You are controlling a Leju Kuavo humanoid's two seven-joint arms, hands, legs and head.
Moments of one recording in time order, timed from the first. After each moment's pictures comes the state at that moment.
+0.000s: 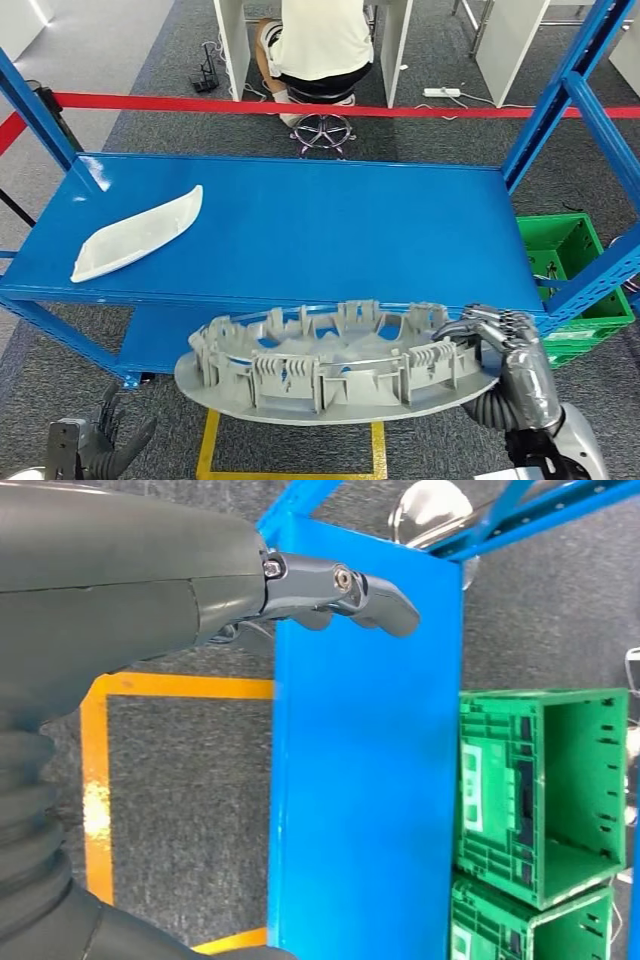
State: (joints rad) left arm 0.21 -0.13 0.34 -1.13 -0.10 -0.14 -0.43; right arm 0.17 -0.39 0.49 -2.13 0.50 -0.31 -0.31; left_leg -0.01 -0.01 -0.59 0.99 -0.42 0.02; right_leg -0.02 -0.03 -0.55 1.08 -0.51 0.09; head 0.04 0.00
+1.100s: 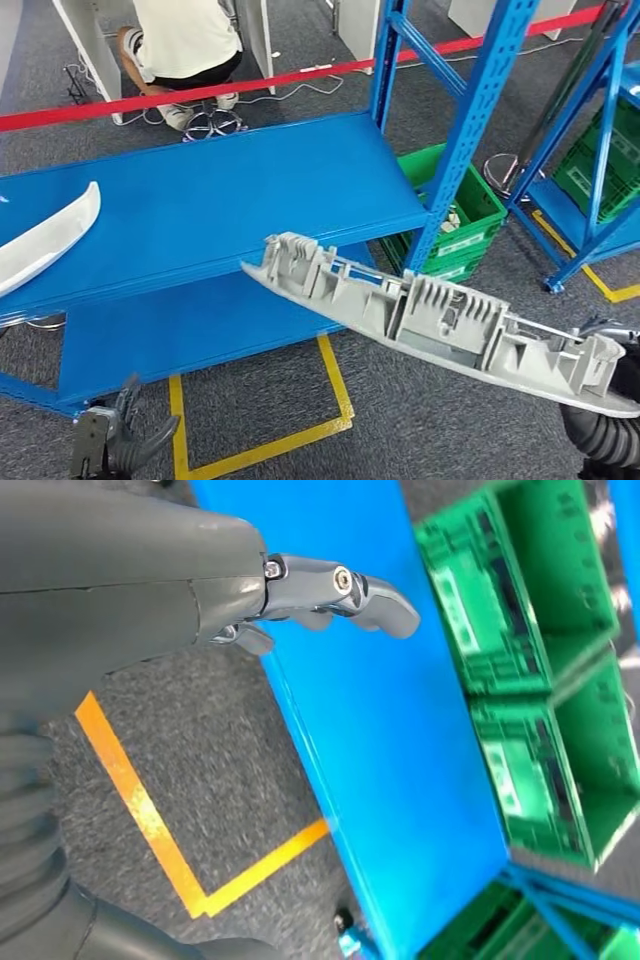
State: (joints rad) left arm 0.19 -0.09 0.16 -1.11 -0.10 -0.04 -0.45; right arm 0.43 -0.30 0.21 -2.33 0.22 -0.35 -0.33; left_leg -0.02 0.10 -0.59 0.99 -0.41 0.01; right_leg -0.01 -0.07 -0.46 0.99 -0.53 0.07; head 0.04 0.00
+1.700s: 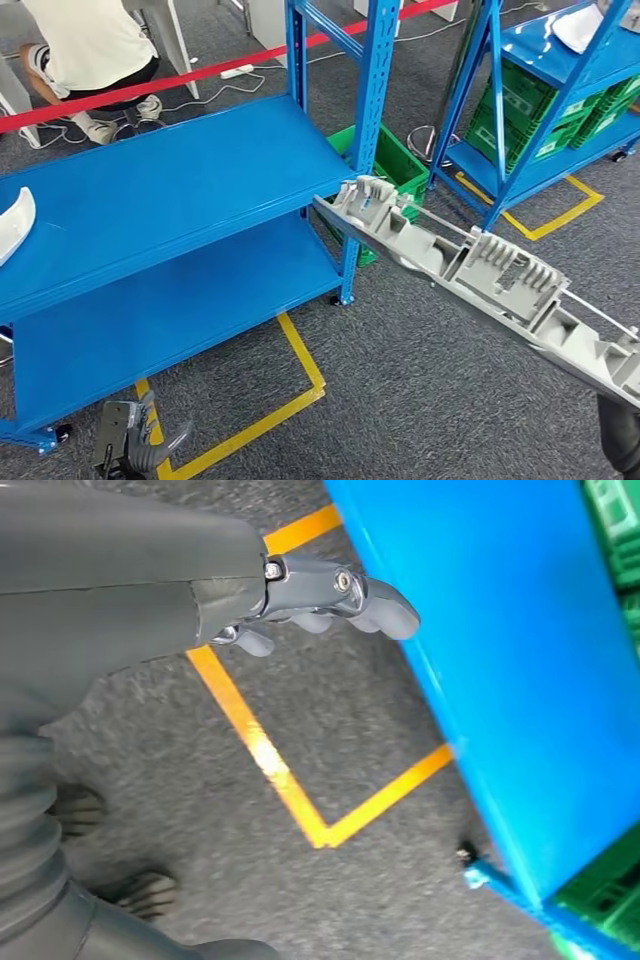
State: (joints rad) left arm 0.09 -0.05 0.04 -0.85 0.05 0.10 -0.33; right arm 0.54 -0.17 0.09 -2.41 0.25 -0.36 -0.28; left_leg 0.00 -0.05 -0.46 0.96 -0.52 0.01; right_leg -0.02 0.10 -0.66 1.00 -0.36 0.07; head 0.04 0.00
